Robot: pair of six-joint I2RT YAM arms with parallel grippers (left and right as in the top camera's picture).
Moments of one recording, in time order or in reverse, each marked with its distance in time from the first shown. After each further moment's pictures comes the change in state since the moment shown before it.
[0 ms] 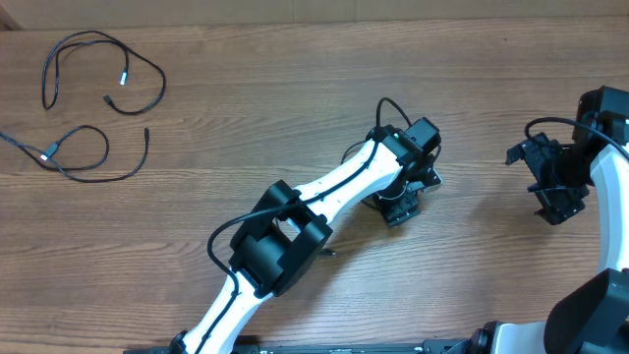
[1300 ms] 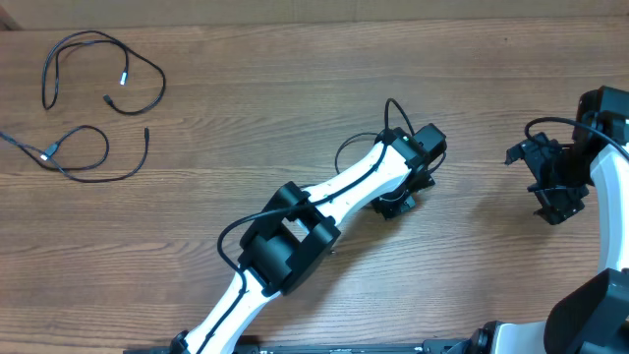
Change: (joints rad) left arm -0.028 0.058 0.078 -0.127 -0.159 -0.091; right arm 0.000 0.000 0.000 0.000 -0.006 0.000
